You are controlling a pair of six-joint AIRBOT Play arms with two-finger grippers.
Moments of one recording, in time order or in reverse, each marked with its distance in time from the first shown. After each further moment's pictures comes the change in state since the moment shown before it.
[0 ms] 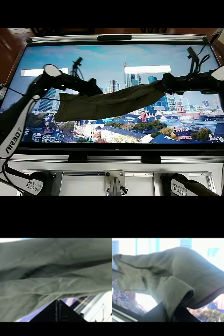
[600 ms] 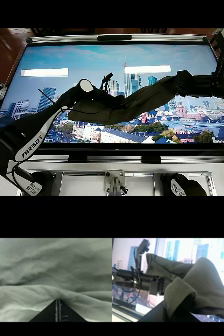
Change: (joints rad) left arm -0.265 -0.085 0.000 -0.022 0.135 -0.065; right arm 0.000 0.256 0.000 -0.016 0.091 0.120
